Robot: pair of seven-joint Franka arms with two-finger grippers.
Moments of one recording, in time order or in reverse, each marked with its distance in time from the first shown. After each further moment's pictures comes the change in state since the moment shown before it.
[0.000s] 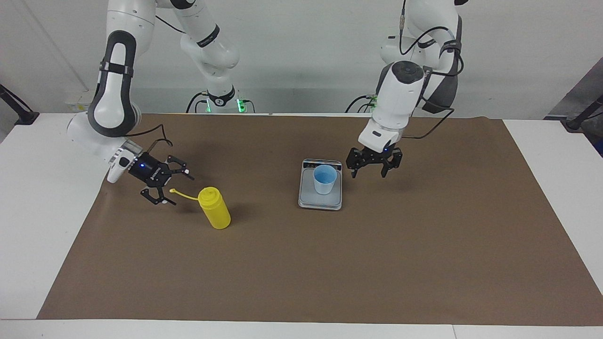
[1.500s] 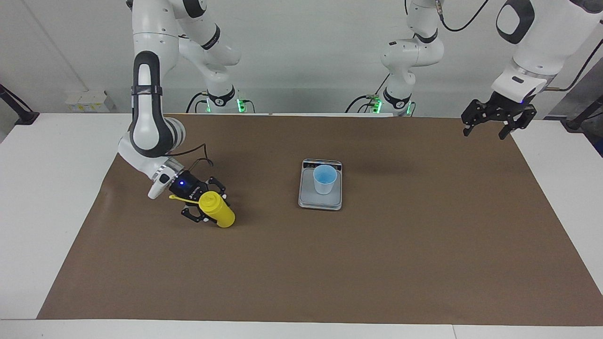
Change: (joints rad) left arm 0.406 -0.130 -0.003 0.262 0.001 -0.497 0.557; right arm 0.264 0.038 0.006 0.031 0.344 0.282 -0.020
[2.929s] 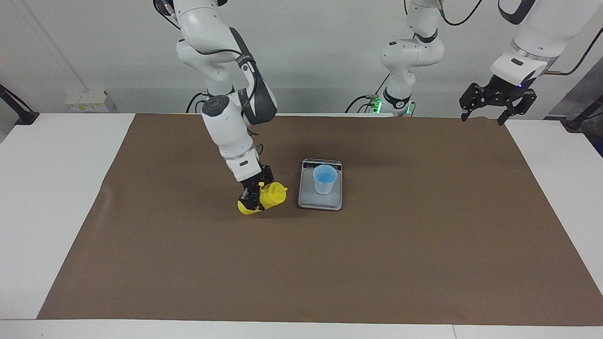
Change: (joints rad) left arm -0.002 -0.011 -0.030 0.035 0.000 -0.071 0.000; right arm 0.383 -0.071 0.004 0.155 -1.394 0.093 1.097
